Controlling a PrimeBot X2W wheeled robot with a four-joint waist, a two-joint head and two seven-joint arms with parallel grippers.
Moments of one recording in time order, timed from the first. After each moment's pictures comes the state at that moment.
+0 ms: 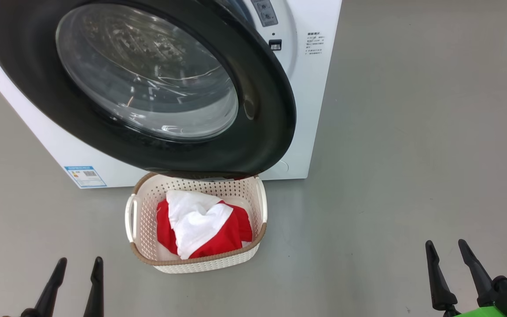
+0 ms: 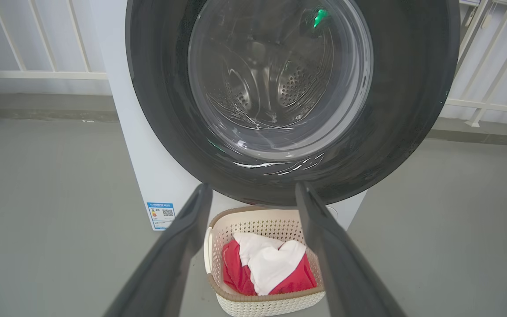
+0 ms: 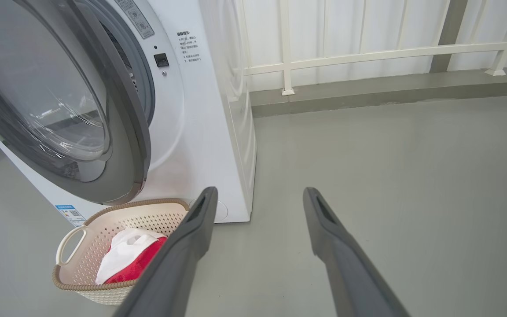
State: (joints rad) left arm 0.09 0.16 0.08 0.12 -0.31 -0.13 -0.25; right arm 0.13 -0.04 -0.12 0.19 0.28 0.12 -0.26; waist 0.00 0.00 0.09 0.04
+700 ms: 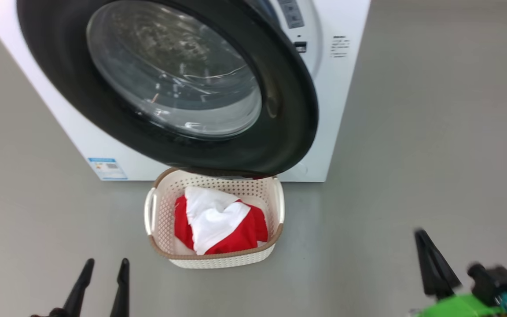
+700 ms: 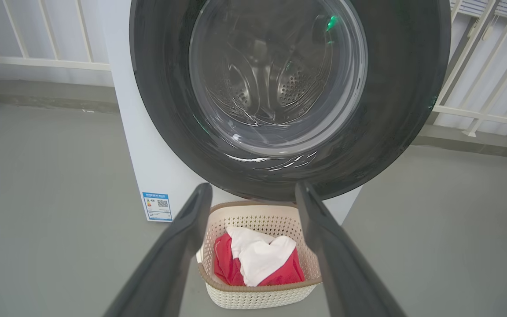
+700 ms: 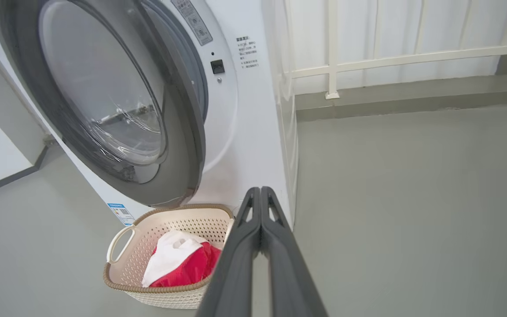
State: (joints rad) left arm 0.08 0.12 0.02 0.12 -0.30 -0.13 -0.25; right arm 0.08 -0.04 -0.03 0.20 0.32 0.12 -0.26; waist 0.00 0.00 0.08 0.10
